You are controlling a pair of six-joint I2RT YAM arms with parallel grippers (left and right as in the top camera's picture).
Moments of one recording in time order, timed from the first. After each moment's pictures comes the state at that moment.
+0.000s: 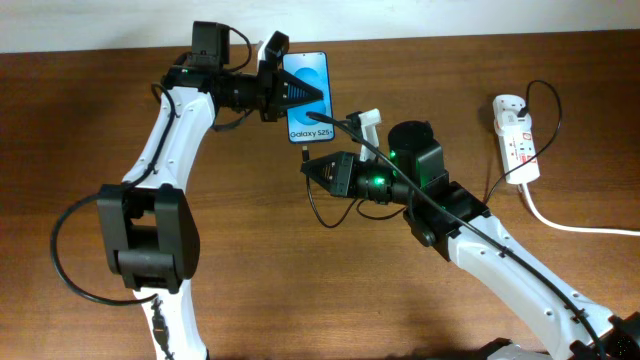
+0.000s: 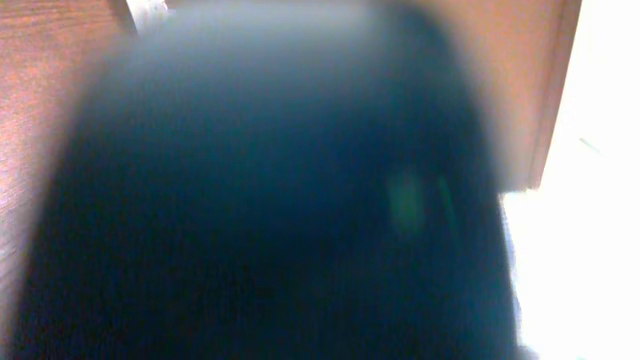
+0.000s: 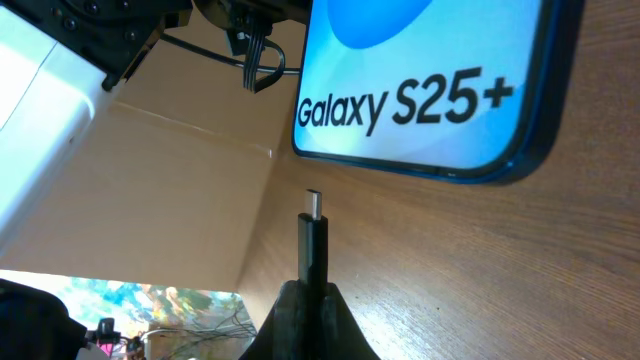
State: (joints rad) left arm -0.13 2.15 1.88 -0.69 1.49 -0.43; right arm 0.49 1.41 0.95 0.06 -0.65 0.86
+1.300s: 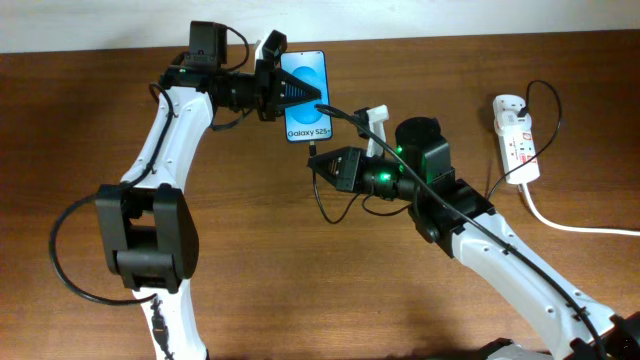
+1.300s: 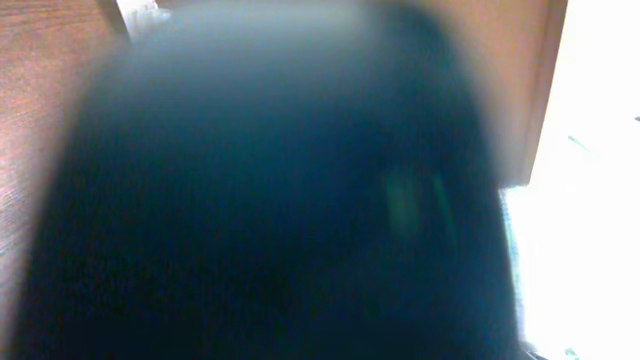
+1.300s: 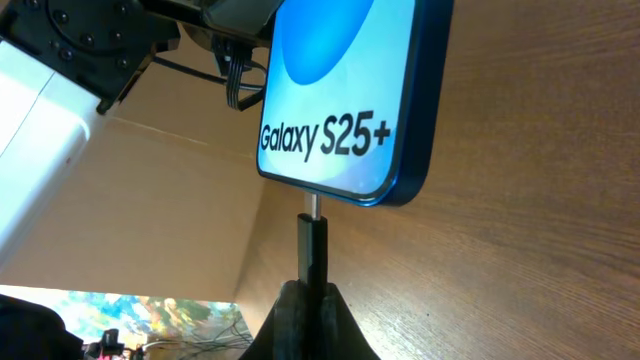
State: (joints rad) left arm -0.13 2.15 1.88 -0.69 1.52 -0.44; right arm 0.45 1.41 0.95 0.06 -0.66 0.86
